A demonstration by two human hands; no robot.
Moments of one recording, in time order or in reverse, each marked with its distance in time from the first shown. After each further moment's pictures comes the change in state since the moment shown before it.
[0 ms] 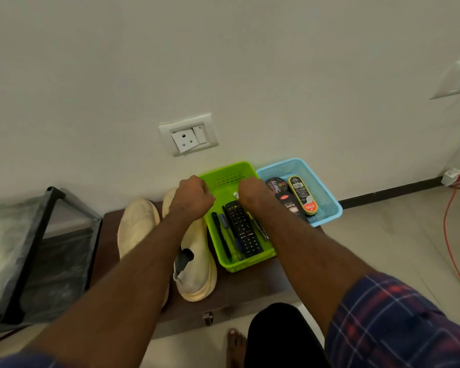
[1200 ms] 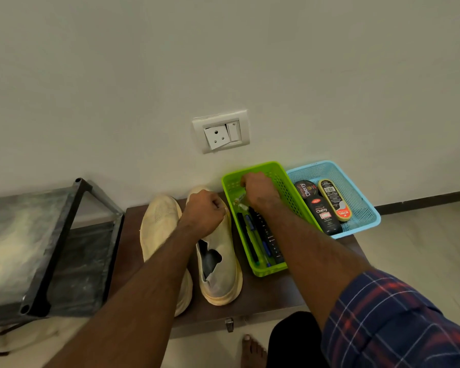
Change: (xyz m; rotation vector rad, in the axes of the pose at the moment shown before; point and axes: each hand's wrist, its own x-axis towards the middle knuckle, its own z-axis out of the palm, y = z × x) left_hand -0.015 -0.059 -0.004 -0.065 0.028 0.168; right_hand 0.029 -0.048 0.017 0.171 0.133 -0.012
